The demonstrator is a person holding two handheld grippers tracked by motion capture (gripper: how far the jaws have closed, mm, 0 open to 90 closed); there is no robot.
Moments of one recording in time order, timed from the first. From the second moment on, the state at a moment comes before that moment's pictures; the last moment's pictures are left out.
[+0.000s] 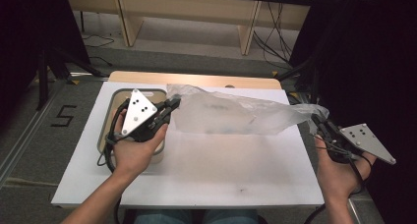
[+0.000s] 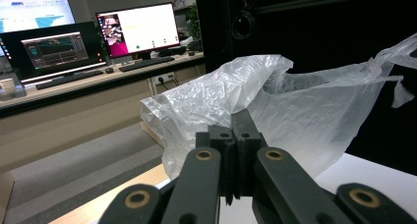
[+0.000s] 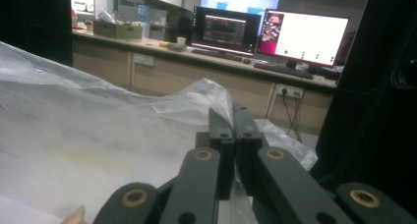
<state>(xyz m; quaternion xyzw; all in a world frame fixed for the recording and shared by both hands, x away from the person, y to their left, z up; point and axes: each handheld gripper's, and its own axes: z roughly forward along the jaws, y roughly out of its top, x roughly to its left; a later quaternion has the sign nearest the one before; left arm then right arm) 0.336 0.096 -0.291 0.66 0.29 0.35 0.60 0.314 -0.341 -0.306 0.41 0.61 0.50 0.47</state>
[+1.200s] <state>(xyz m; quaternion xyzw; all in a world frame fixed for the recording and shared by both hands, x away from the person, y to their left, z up) 0.380 0.086 -0.305 0.68 0.32 0.36 0.56 0.341 -0.337 -0.324 0.42 0.62 0.48 0.45</state>
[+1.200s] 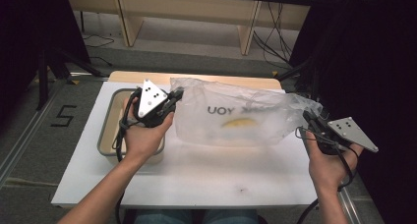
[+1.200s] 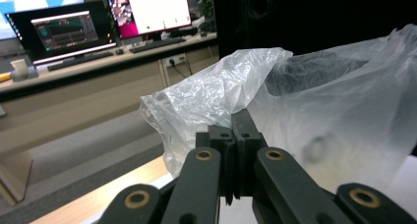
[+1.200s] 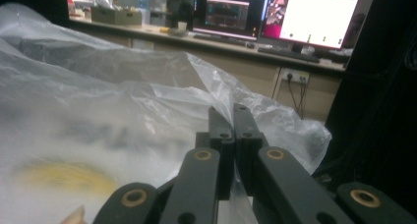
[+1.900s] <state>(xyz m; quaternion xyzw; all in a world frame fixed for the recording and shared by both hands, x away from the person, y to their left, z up) 0.437 0.076 -0.354 0.73 0.38 0.32 0.47 0.388 -0.330 -0.377 0.47 0.66 0.44 0.39</state>
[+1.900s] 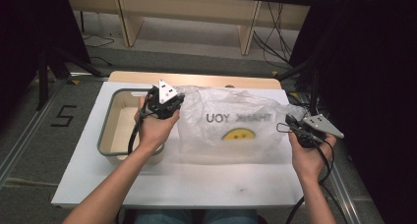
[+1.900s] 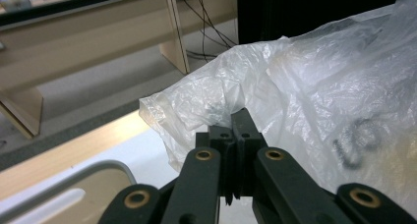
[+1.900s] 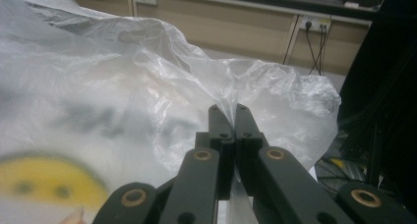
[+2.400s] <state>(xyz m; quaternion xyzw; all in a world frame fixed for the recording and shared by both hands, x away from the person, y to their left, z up) 0.452 0.071 -0.373 0.74 0.40 0.30 0.45 0.401 -0.327 -0.403 0.49 0.67 0.42 0.36</state>
